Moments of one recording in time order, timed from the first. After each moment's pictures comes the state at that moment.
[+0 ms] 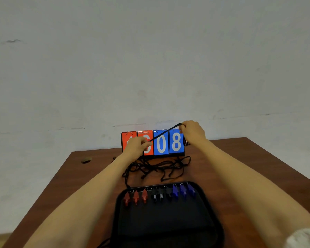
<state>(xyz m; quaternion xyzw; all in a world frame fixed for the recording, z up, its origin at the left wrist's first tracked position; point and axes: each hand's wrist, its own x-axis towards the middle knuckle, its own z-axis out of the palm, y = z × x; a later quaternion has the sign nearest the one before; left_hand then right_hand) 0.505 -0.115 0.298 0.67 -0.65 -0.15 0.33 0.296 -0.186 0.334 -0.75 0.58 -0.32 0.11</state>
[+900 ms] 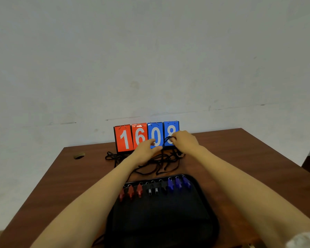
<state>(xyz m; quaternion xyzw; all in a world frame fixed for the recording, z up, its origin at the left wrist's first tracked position) 0.461 -0.120 0.270 0.65 -0.67 -0.23 0.26 0.295 -0.178 0.287 -0.82 0.54 -0.16 0.05</state>
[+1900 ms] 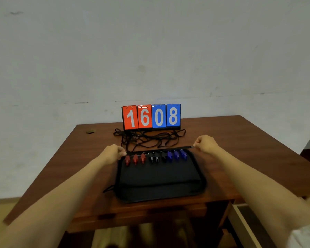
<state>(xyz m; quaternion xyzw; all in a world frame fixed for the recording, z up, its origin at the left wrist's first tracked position) 0.542 0.017 0.216 0.75 -0.61 -0.18 0.16 0.203 -0.095 0.224 -0.70 0.64 -0.18 0.26</state>
